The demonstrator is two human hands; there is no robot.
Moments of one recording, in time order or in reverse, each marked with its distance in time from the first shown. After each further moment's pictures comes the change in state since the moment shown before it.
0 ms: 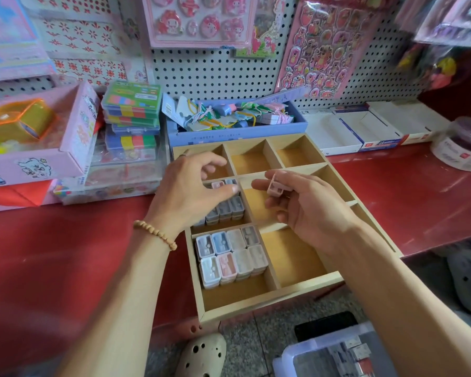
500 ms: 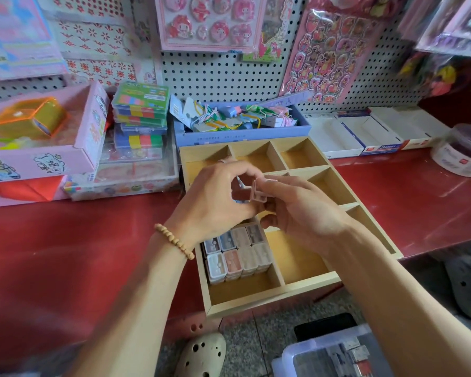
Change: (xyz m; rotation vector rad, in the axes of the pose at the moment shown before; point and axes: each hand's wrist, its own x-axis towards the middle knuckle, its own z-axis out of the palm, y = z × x) left_hand -0.014 0.021 0.005 -0.146 -0.119 0.220; right_hand -0.008 0.001 0.018 -0.166 -0.294 -0.027
